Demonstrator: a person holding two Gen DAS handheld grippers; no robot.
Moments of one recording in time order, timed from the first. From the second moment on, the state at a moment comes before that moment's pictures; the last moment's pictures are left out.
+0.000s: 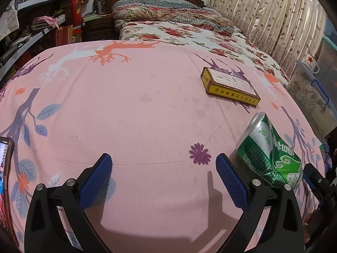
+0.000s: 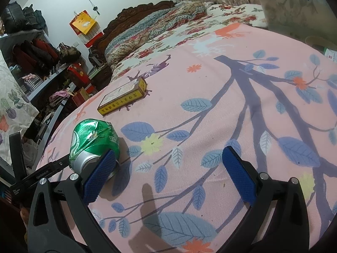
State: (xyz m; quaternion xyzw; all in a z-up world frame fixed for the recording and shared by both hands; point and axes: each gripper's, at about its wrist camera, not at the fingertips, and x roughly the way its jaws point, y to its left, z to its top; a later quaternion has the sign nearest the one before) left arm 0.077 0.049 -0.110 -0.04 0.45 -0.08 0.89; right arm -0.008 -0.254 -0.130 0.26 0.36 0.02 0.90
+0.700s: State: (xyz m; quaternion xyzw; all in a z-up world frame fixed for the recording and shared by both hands) left arm 0.077 0.054 -0.109 -0.06 0.44 -0.09 0.89; right arm -0.006 -0.256 -0.131 0.26 0.36 0.02 0.90
